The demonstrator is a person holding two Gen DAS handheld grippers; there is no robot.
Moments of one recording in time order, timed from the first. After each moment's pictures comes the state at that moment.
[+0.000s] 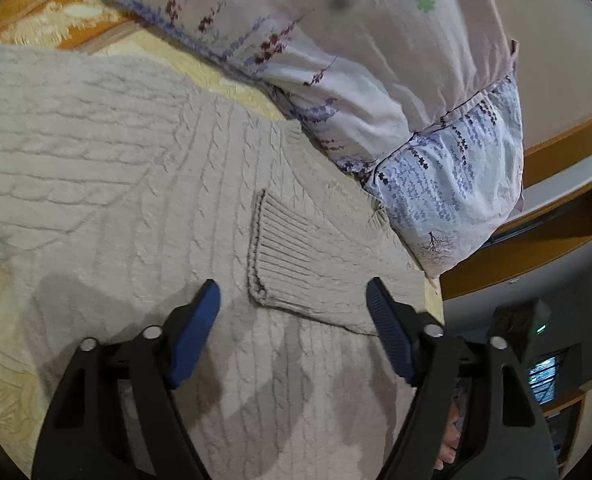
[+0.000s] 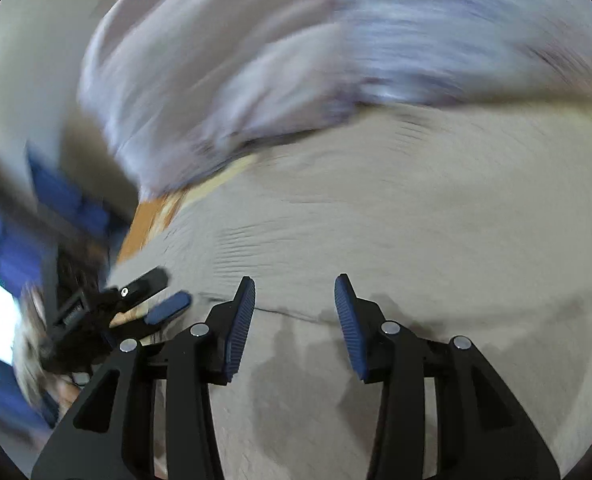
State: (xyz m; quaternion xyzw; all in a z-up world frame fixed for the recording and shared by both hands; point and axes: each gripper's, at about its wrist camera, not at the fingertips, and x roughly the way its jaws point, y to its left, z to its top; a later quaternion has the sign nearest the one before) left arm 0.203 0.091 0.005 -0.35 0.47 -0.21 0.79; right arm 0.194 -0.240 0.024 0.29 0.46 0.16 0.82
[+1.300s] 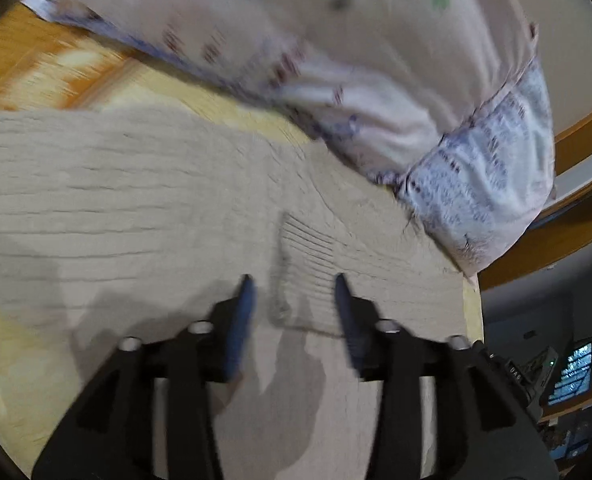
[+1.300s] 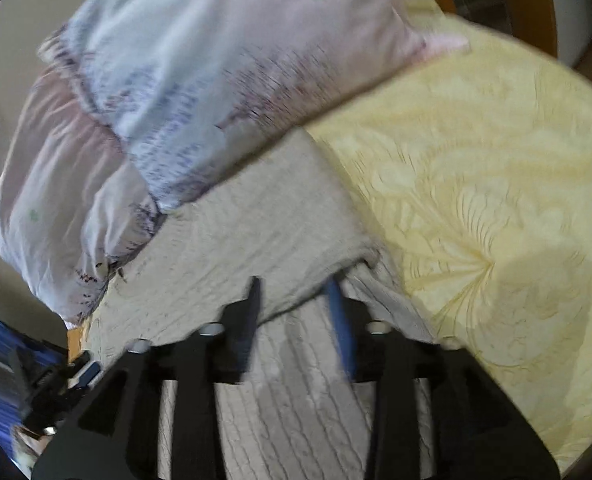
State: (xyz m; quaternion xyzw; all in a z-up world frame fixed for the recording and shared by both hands) left arm 0.216 0.116 0.023 -0.27 0.48 -0.16 0.82; right arm 0.116 -0.348 0.024 0.33 0.39 -0.07 0.86
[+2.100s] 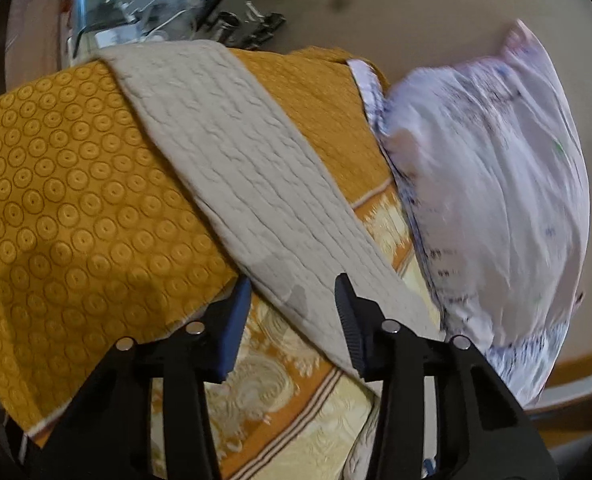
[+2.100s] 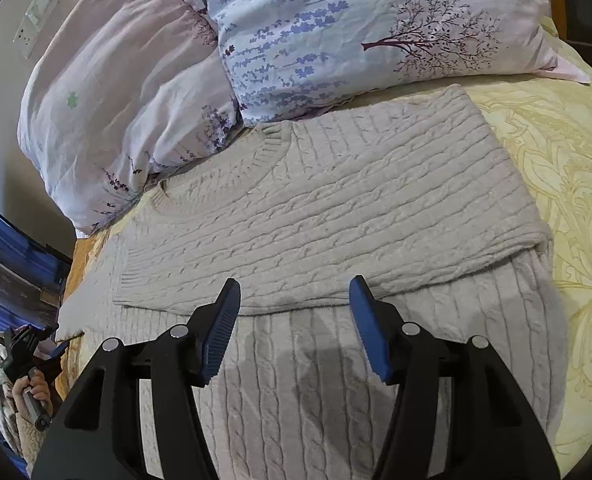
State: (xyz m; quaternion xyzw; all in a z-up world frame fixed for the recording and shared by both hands) left arm 0.134 0.370 -0.002 -0.50 0.39 0.10 0.77; right arm 0.165 -0.272 0.010 0.25 0.46 0.05 0.85
